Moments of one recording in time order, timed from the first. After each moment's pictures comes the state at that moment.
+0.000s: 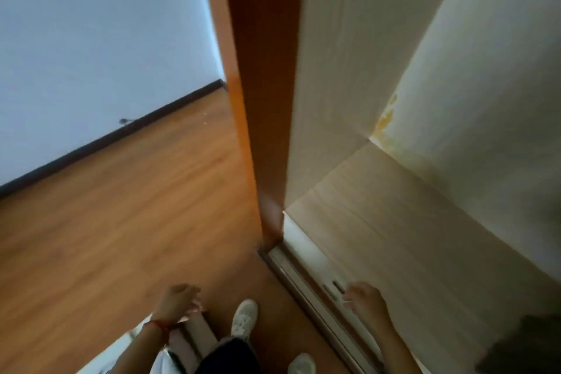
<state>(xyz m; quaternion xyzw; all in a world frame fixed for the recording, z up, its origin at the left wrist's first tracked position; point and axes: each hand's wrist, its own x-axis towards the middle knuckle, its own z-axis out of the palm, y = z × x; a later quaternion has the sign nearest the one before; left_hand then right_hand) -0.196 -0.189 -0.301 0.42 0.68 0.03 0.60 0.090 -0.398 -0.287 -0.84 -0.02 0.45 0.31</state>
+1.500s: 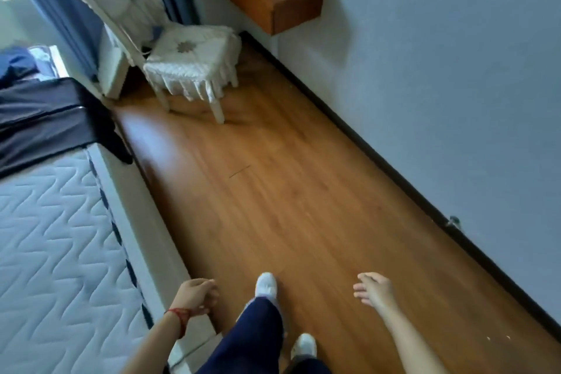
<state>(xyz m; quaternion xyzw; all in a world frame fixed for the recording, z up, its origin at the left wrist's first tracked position) -0.461 0.058 -0.317 -0.23 0.77 0.42 0.43 -0.288 0.370 -0.316 -0.58 -0.59 0.55 -0.11</state>
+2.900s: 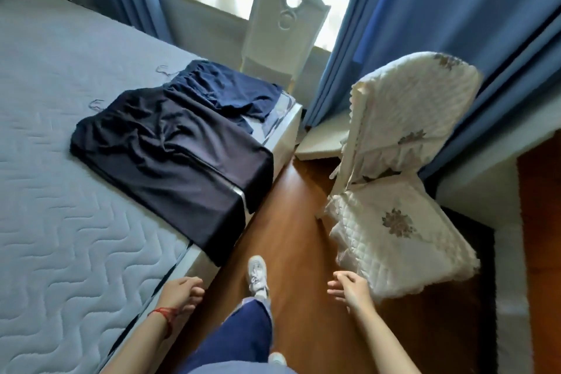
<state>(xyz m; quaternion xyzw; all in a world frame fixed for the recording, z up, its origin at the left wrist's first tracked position) -1.129 -0.035 -0.324 -0.60 0.49 0.63 0.07 -1.322 0.247 -0.324 -0.16 -0.78 0.48 -0.36</state>
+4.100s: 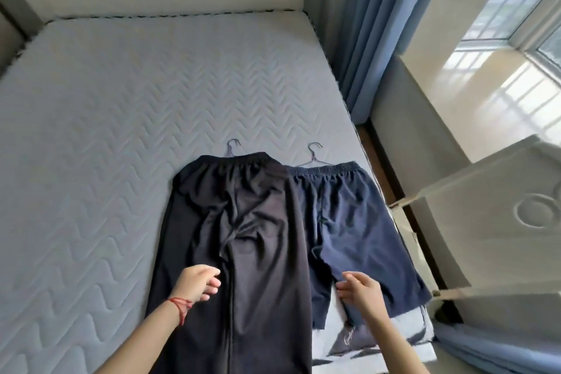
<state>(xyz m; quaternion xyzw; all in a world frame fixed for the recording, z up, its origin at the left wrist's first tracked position) -1.464 -0.394 -0.297 -0.76 0.27 0.57 -0.19 -1.790 -0.364 -0.322 0.21 -0.76 0.31 -0.54</state>
